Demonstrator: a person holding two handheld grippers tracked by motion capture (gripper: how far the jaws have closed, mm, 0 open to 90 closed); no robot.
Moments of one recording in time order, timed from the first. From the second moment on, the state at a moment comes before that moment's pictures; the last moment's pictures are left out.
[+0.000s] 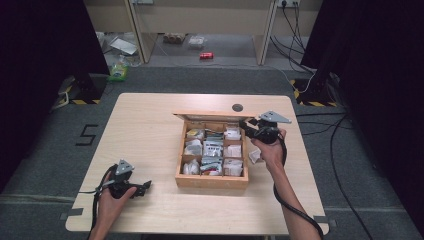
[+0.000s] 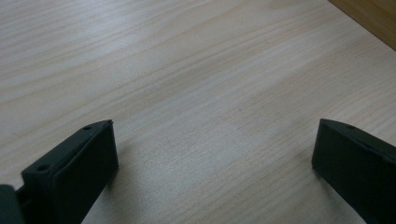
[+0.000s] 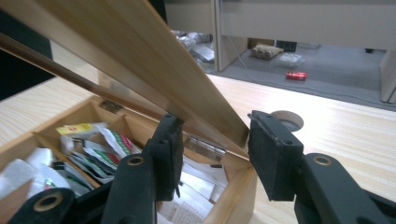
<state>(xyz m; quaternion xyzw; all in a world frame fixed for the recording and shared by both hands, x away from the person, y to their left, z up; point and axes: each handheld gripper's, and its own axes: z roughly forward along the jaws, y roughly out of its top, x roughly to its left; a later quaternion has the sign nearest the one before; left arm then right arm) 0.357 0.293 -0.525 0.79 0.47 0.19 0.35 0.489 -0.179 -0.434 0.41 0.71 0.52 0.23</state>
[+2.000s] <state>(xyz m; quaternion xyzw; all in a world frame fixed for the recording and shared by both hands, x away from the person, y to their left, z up) 0.357 0.293 -0.525 0.79 0.47 0.19 0.35 0.431 -0.190 -0.431 0.40 0.74 0.50 0.19</state>
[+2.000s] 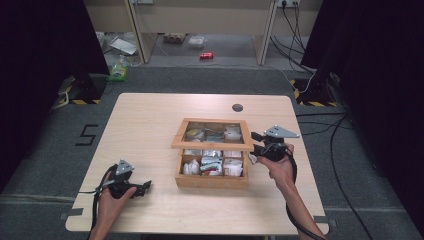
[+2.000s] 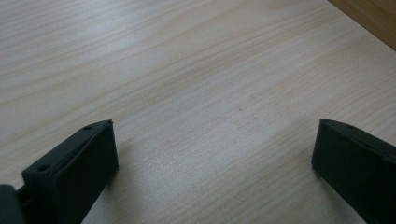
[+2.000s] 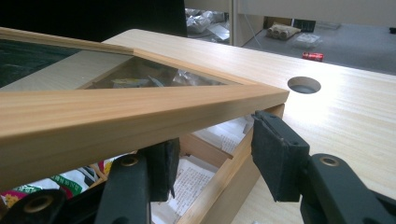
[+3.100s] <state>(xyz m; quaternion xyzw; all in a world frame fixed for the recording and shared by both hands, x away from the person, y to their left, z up) 0.357 0.293 -0.525 0.79 0.47 0.19 0.35 0.429 -0.193 -0.444 0.40 0.76 0.47 0.19</state>
